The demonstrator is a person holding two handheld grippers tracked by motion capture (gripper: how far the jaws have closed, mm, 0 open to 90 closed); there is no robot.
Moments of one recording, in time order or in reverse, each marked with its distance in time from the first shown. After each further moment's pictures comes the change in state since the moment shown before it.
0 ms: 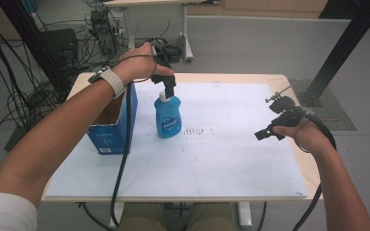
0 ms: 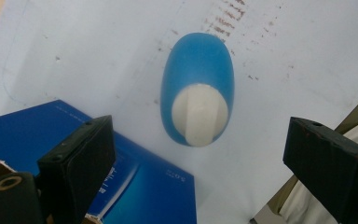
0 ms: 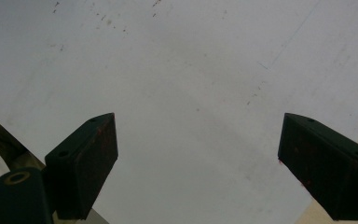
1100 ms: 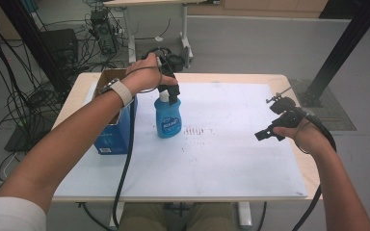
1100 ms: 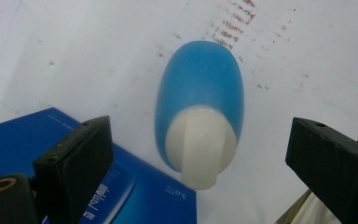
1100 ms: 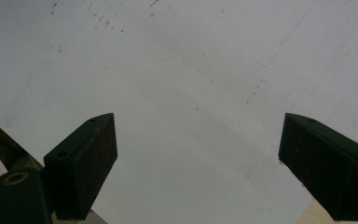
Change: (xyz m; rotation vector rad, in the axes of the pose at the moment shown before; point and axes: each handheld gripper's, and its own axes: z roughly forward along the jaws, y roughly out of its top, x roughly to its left) left arm -0.008 0.004 0.028 -0.006 0.025 -0.008; right arm 0.001 -0.004 0.000 -0.005 -0.005 0.014
